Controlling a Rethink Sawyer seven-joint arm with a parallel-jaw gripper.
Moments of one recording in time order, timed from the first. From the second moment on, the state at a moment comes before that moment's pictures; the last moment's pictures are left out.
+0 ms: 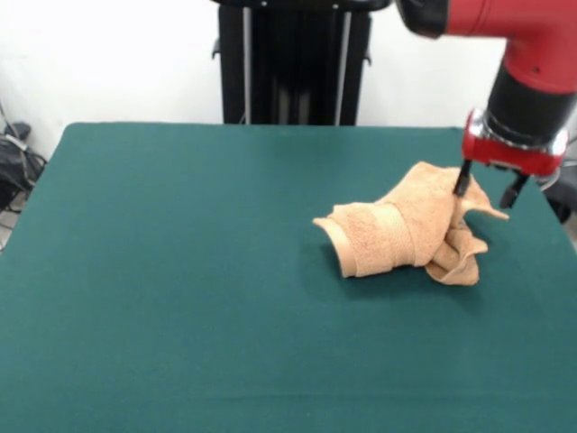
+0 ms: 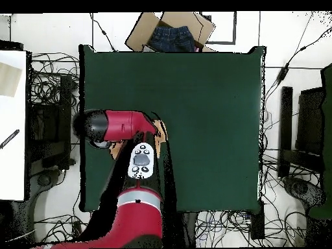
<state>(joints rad) 0.12 -0.49 -0.05 1.50 0.10 0.73 2.05</state>
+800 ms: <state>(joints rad) 0.11 -0.42 -0.06 1.41 0.14 0.78 2.05</state>
